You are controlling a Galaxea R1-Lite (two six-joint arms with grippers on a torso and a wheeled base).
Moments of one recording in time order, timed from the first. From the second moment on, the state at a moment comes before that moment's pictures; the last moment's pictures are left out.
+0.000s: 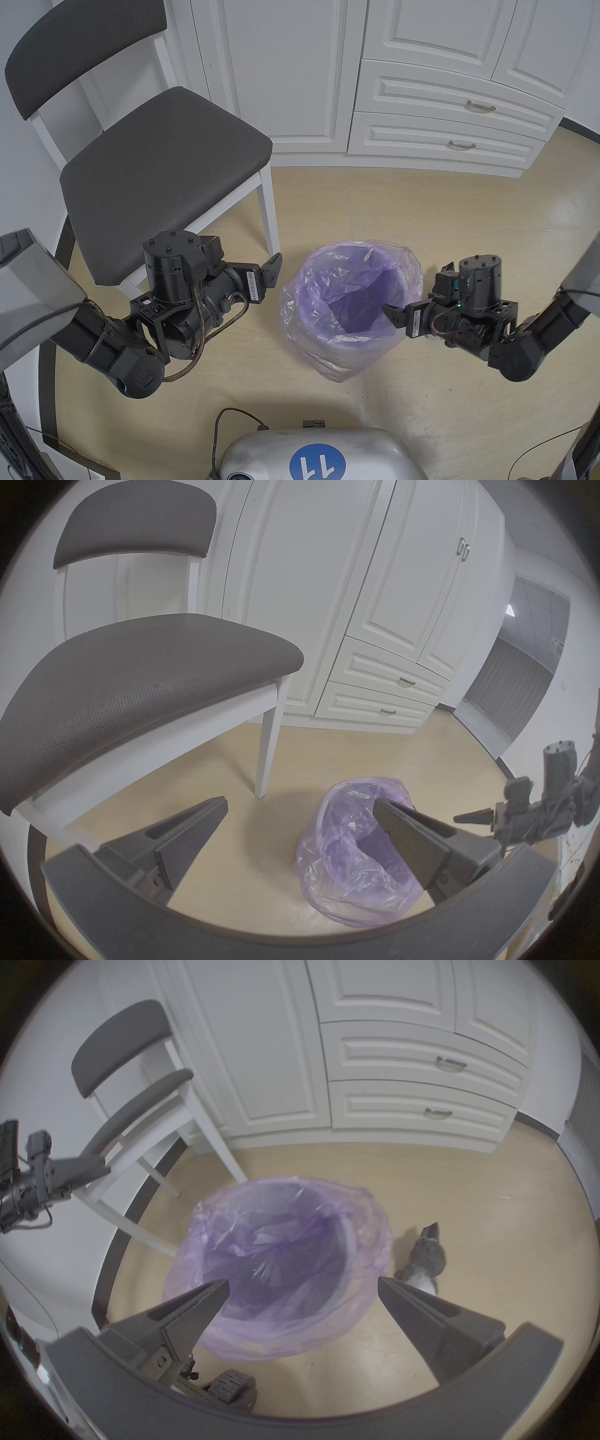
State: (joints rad) left arm -0.57 1.96 -0.77 -1.07 0.24 -0.17; right arm 0.46 1.96 -0.67 -0.90 -0.17 0.13
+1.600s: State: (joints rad) left arm -0.68 2.19 -0.90 -0.99 0.24 -0.14; right arm 0.61 2.38 -0.75 -1.02 -0.28 0.14
